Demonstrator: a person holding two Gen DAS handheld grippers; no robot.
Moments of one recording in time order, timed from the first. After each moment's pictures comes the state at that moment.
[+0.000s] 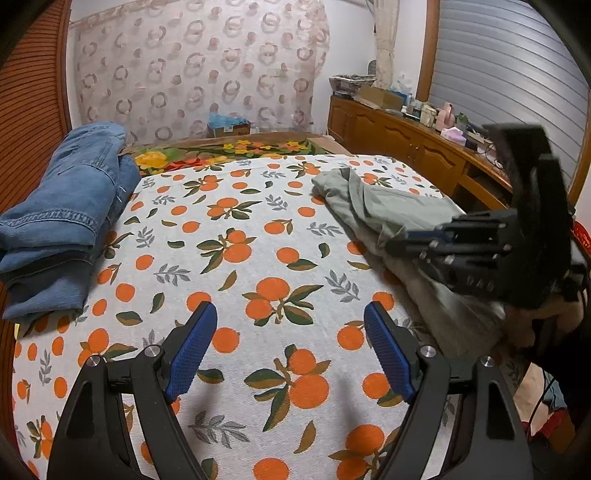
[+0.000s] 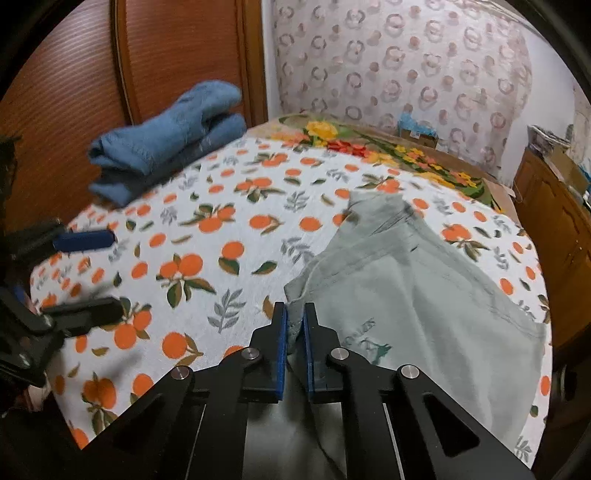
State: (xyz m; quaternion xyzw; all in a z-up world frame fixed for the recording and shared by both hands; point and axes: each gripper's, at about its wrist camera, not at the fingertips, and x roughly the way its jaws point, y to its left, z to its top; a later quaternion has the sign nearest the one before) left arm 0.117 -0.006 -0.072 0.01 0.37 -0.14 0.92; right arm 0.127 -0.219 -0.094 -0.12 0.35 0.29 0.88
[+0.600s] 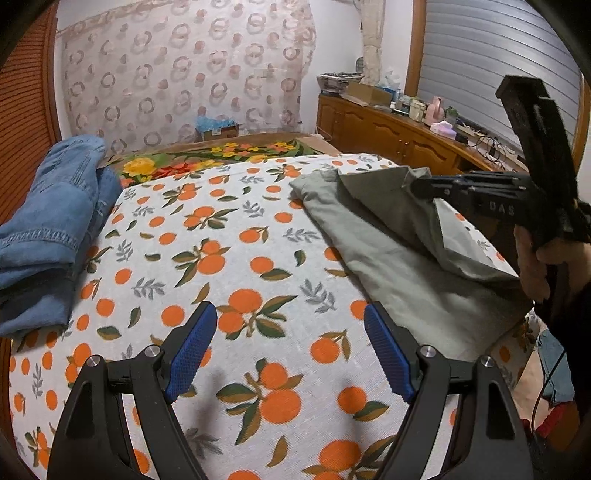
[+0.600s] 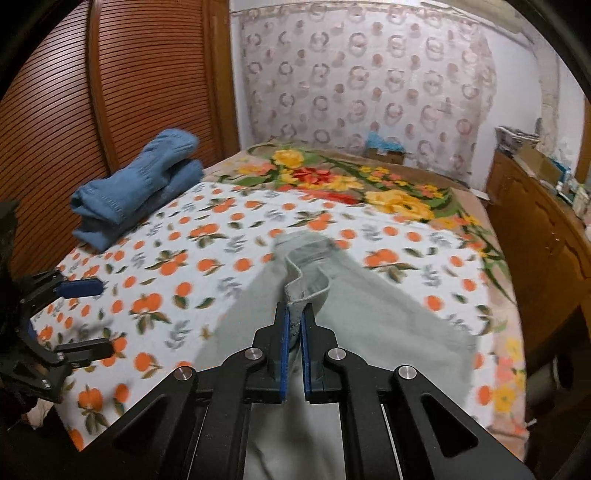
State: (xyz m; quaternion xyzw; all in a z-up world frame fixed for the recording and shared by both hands) left arm 0.122 -0.028 -0.067 0.02 0.36 -0.16 0.92; right arm 0.129 -0.275 -0.064 -0.09 0.31 0.25 0.91
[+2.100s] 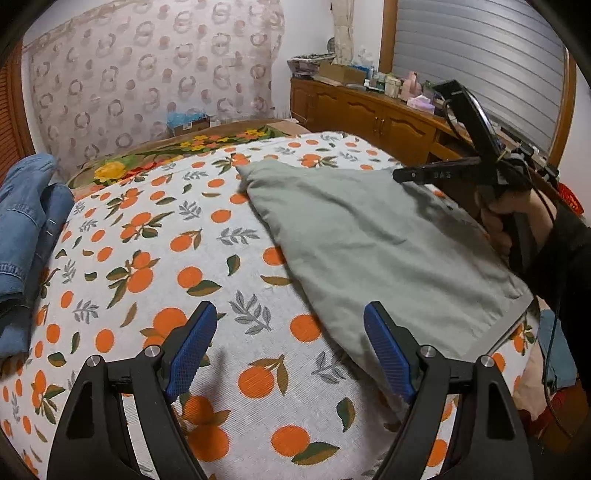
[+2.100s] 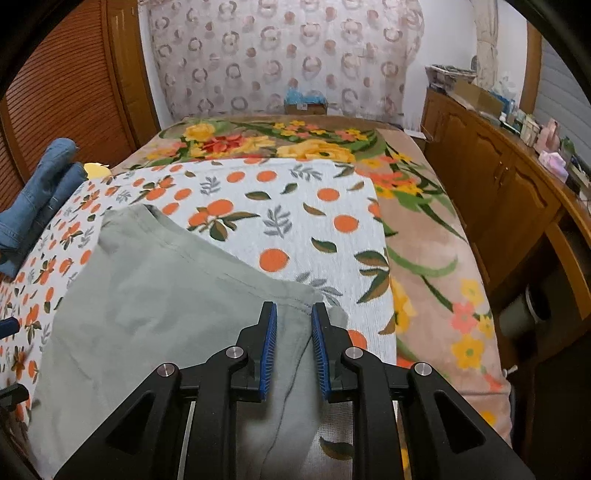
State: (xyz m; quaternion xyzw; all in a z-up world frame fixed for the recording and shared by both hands) left arm 0.140 -0.086 -0.083 0.06 0.39 -0.19 0.90; right arm 0.215 -0.349 -0.103 -0.04 0.39 0.13 0.91
